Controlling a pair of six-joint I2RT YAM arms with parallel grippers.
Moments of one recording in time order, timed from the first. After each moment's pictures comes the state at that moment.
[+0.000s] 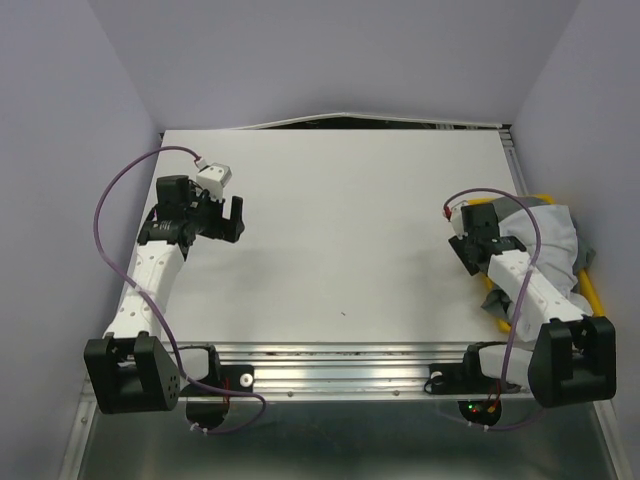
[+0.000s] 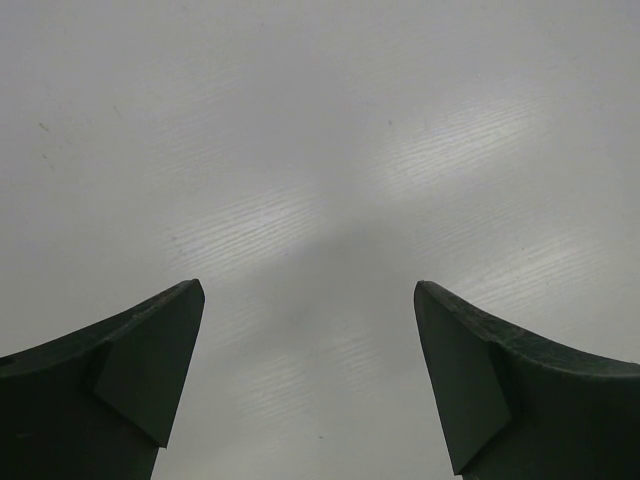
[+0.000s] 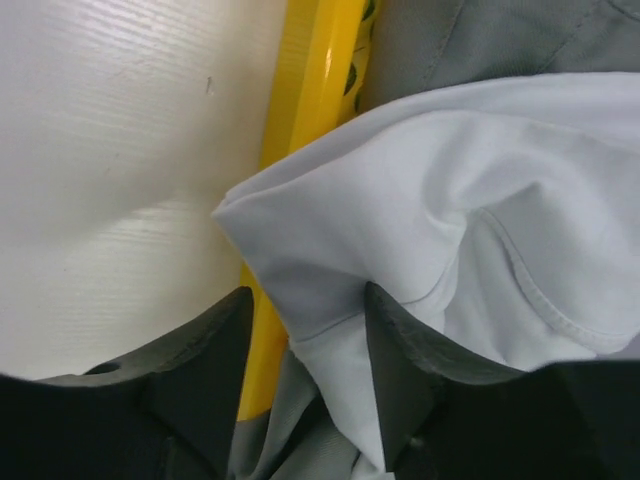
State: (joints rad) left arm 0.02 1.18 0.96 -0.50 0.35 0.23; right arm 0.10 1.20 0.75 -0.56 0.43 -0.47
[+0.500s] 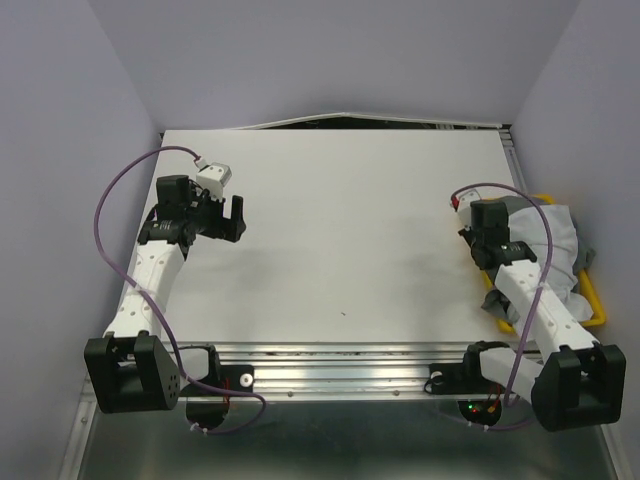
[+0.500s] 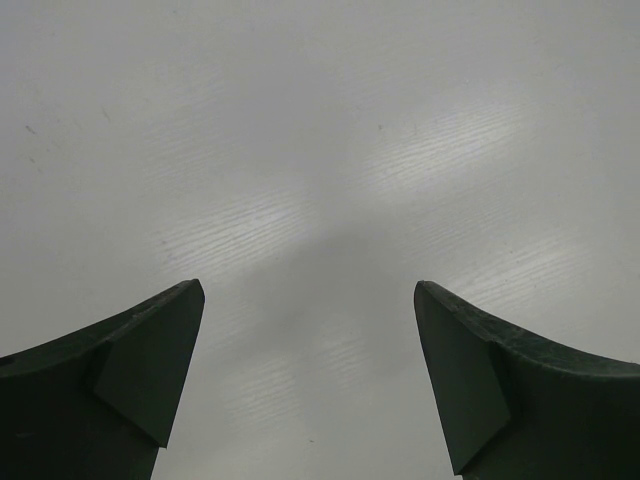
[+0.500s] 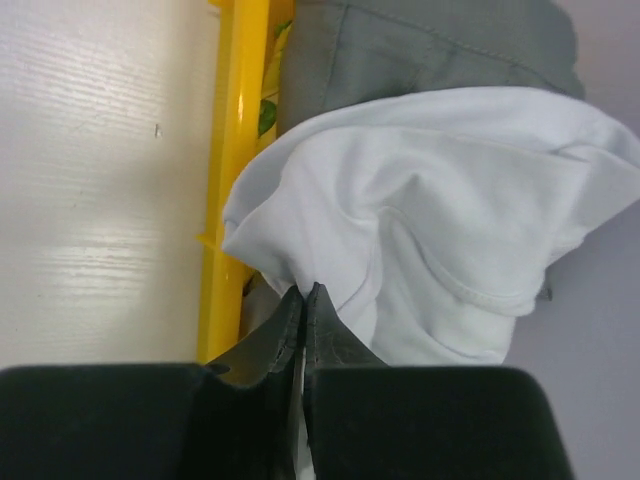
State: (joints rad) left arm 0.02 1.18 0.96 -0.49 0.37 0.21; right arm 0.10 1.09 0.74 -0.48 0.49 -0.51
